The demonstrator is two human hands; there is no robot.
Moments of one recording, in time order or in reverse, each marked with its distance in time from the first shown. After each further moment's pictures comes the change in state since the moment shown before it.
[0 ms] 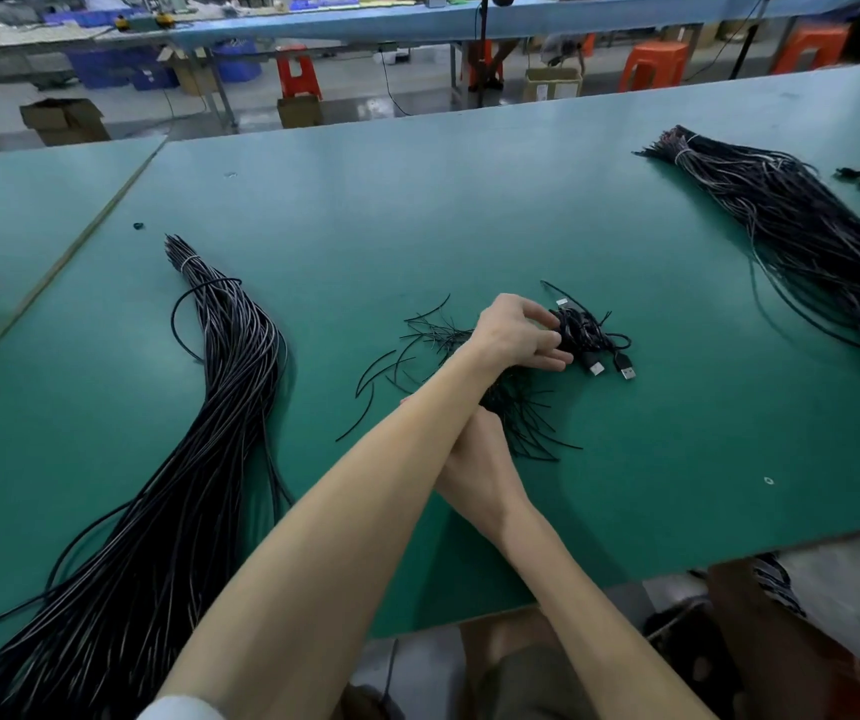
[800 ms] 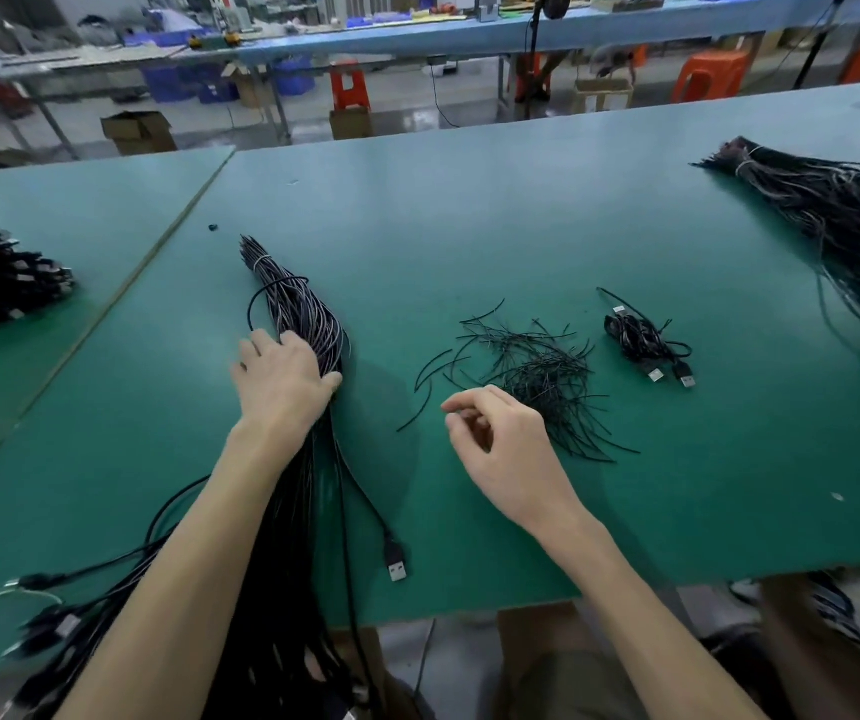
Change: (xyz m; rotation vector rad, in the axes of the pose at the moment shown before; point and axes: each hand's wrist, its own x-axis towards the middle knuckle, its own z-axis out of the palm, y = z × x) left_hand -0.136 -0.073 -0.188 1.122 0.730 -0.352; right_hand 0.000 0.004 0.011 -0.312 0.036 -0.163
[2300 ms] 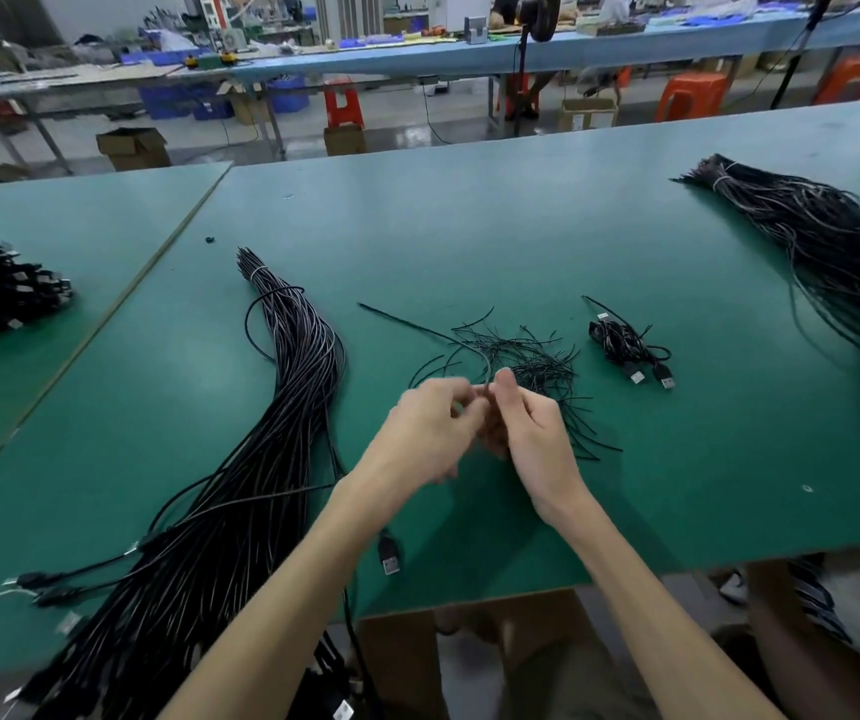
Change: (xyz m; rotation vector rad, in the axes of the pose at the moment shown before) left_hand -0.094 0.086 -0.004 -0.714 -0.333 0.417; right_hand 0.001 0.005 -0.018 0.549 0.104 0.245
